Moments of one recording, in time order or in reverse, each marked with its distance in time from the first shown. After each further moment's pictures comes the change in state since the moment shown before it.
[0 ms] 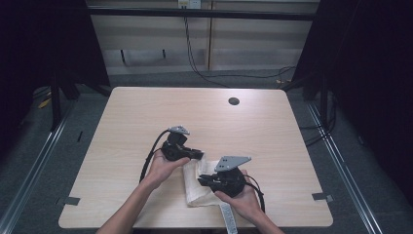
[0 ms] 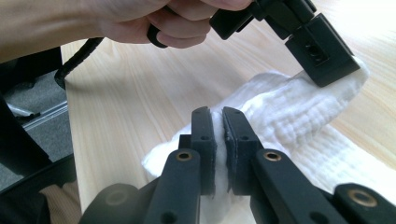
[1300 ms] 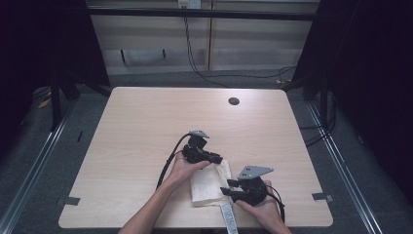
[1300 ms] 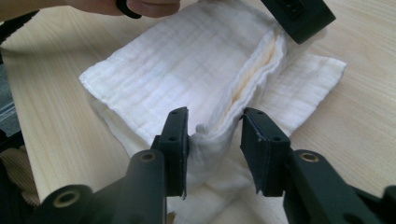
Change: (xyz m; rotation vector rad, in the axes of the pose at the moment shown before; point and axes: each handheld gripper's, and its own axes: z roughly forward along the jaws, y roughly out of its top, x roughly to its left) left arm -0.009 0.008 0.062 0.009 -0.094 -0.031; right arm -0.022 -0.056 -0.032 0.066 -0.138 0.089
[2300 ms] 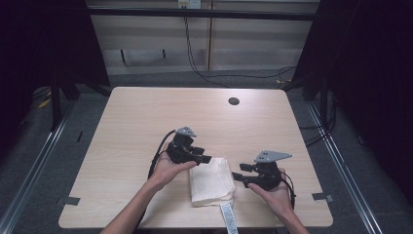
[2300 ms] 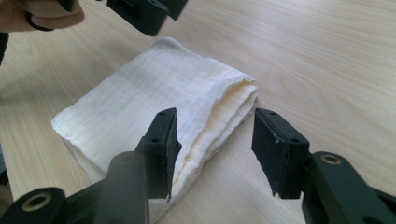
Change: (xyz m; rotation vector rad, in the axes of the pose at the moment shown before) left arm -0.021 -0.005 -0.068 -0.025 0.127 0.093; right arm -0.041 0.017 -0.030 -0.073 -0.043 0.078
